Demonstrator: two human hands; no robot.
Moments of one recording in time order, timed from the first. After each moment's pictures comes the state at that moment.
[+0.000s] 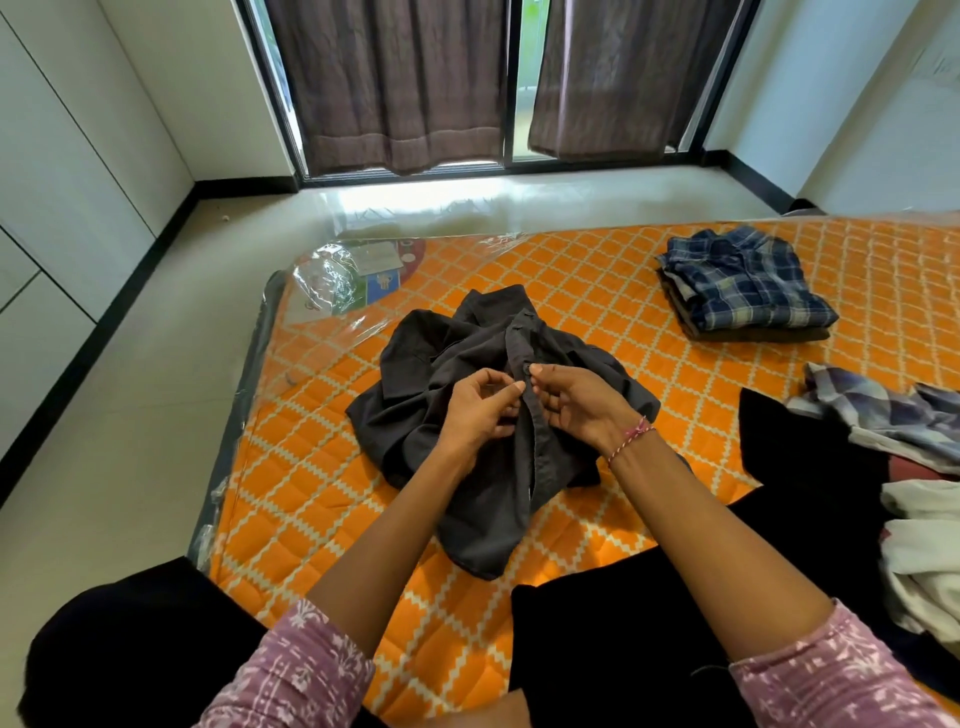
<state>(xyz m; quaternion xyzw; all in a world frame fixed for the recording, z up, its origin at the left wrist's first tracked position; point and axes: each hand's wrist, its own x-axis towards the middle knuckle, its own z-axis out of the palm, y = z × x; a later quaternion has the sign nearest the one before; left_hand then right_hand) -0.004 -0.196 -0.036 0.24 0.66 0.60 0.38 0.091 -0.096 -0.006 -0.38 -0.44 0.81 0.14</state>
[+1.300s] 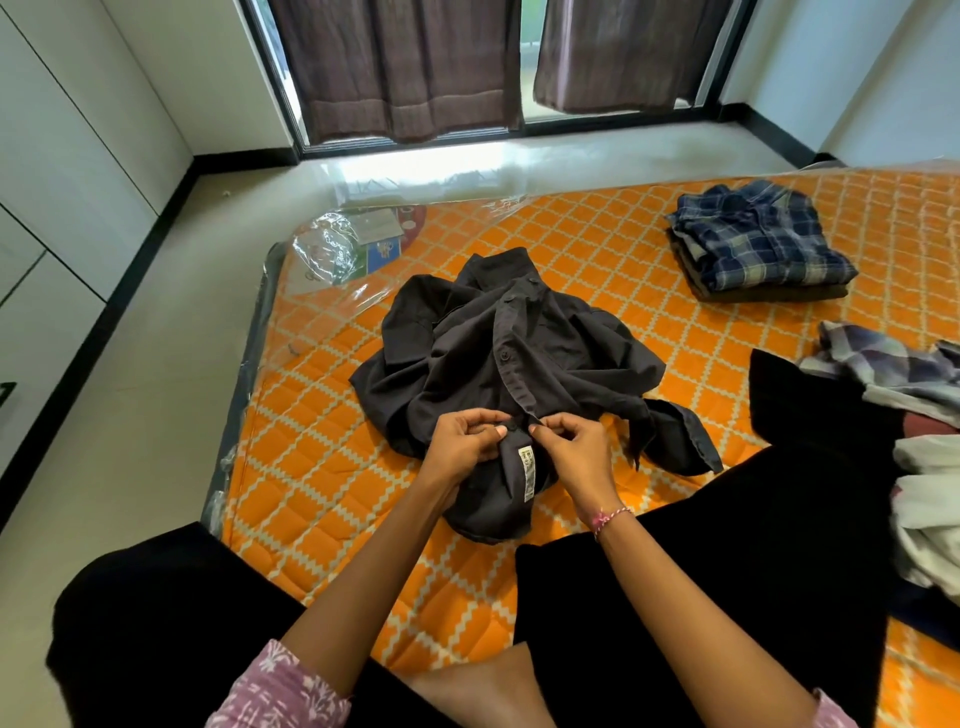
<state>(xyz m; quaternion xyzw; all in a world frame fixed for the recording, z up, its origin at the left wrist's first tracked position) 0.015 -0.245 -0.083 0.22 0.67 0.57 0.42 0.132 -0.162 -0.092 -0.46 -0.64 0.56 0.27</state>
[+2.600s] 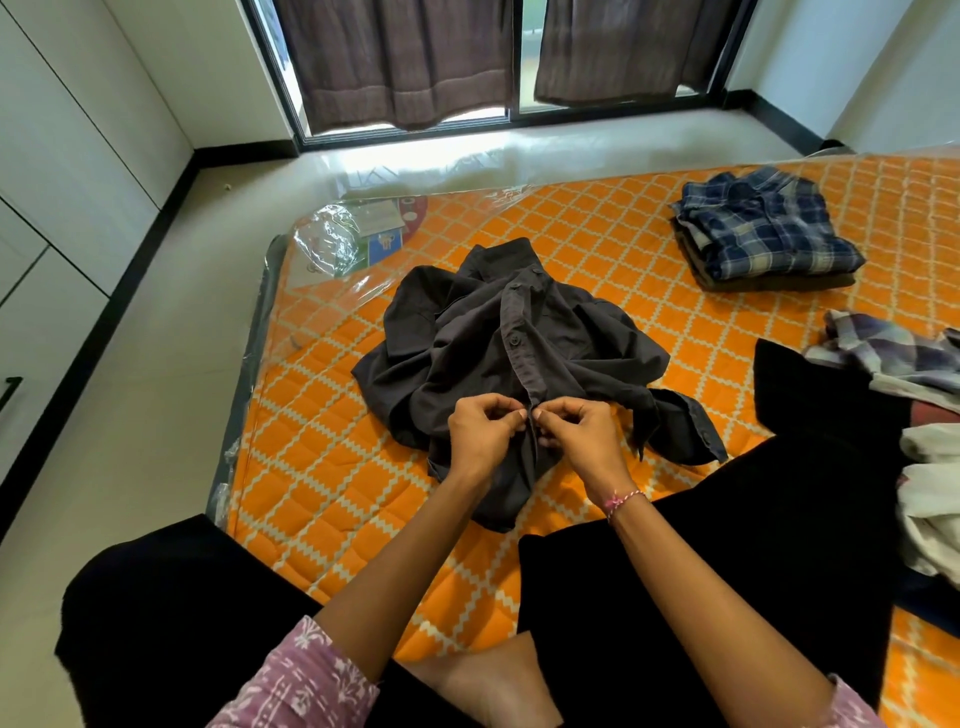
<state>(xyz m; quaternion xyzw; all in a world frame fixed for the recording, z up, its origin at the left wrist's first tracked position) 0.037 -0.232 -0.073 0.21 0.76 0.55 0.29 0.135 -0.158 -0.076 -0.42 -0.63 0.61 0.25</state>
